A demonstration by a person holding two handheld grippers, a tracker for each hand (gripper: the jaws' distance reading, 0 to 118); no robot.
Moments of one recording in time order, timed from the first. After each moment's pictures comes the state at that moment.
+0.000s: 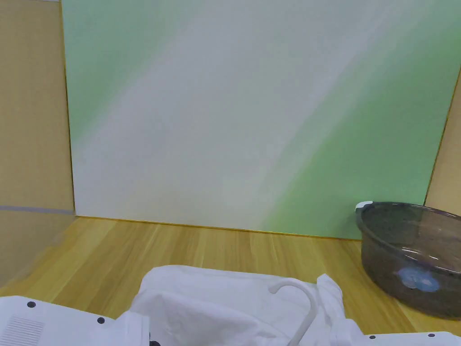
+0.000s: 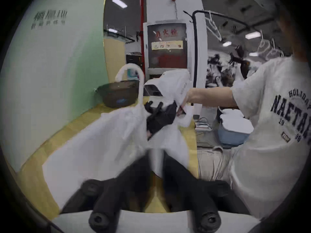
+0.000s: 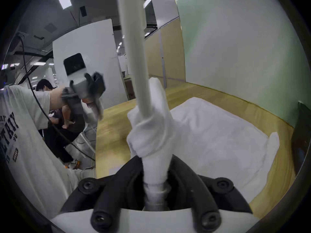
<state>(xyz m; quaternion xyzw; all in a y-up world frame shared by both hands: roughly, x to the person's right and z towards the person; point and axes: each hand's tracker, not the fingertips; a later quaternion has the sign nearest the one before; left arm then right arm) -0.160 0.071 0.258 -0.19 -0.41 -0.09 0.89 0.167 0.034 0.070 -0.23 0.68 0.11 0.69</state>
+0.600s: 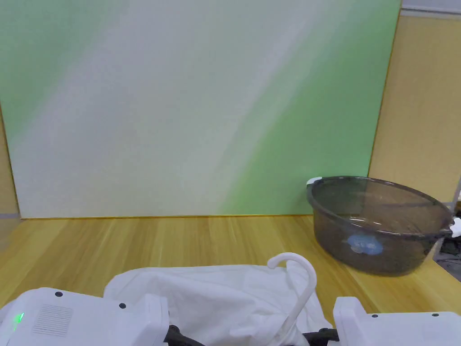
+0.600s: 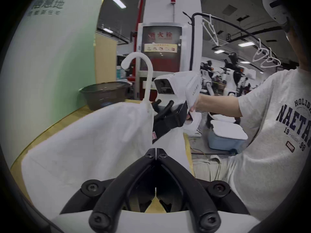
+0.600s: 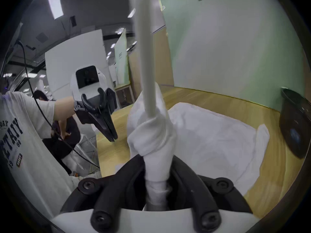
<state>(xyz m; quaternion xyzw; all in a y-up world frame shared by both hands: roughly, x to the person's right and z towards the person) -0.107 0.067 0.204 -0.19 -0.48 -0.09 0.85 0.239 0.039 0.087 -0.23 0.62 0.05 0.75</state>
